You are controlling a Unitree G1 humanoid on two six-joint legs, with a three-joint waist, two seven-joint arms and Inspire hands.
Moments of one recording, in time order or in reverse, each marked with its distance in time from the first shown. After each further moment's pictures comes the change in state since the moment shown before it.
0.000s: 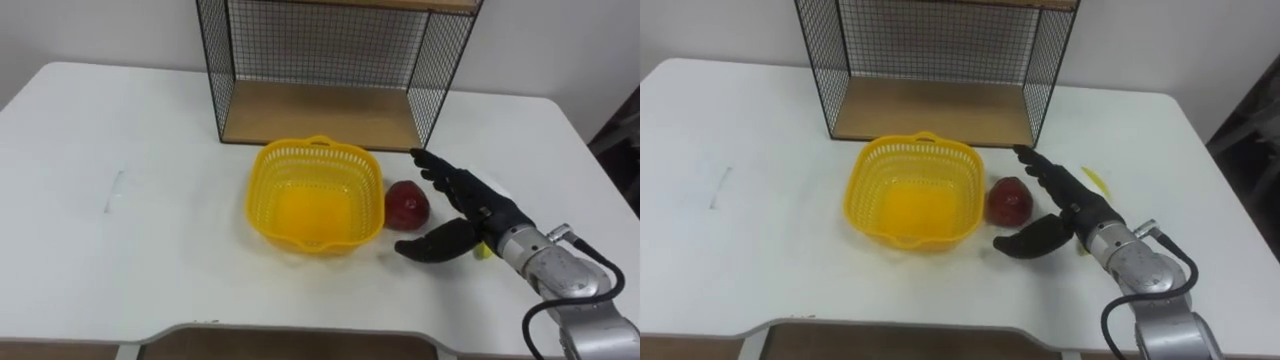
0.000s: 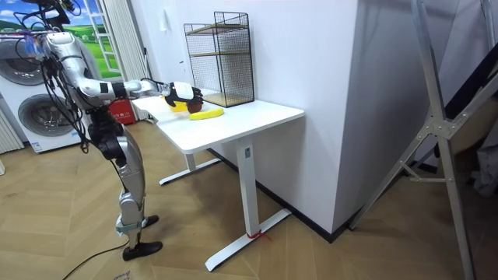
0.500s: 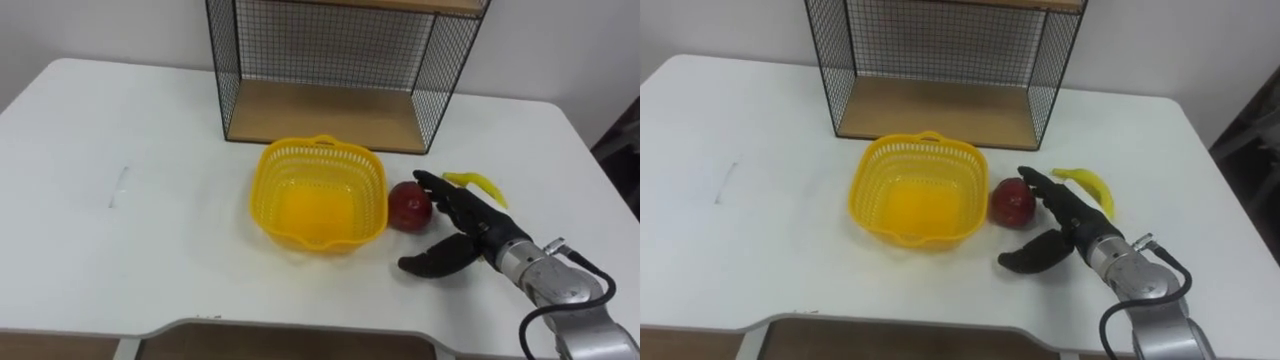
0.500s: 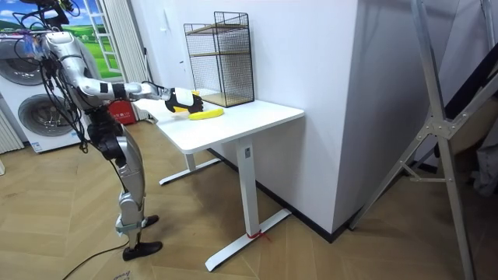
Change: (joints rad) left arm 0.000 0.000 -0.002 0.000 -0.001 0.020 0.000; right arm -0.003 0.009 0.019 0.114 -0.006 0.022 -0.006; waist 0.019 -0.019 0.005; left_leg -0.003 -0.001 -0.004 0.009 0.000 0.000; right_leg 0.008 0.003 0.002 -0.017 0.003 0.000
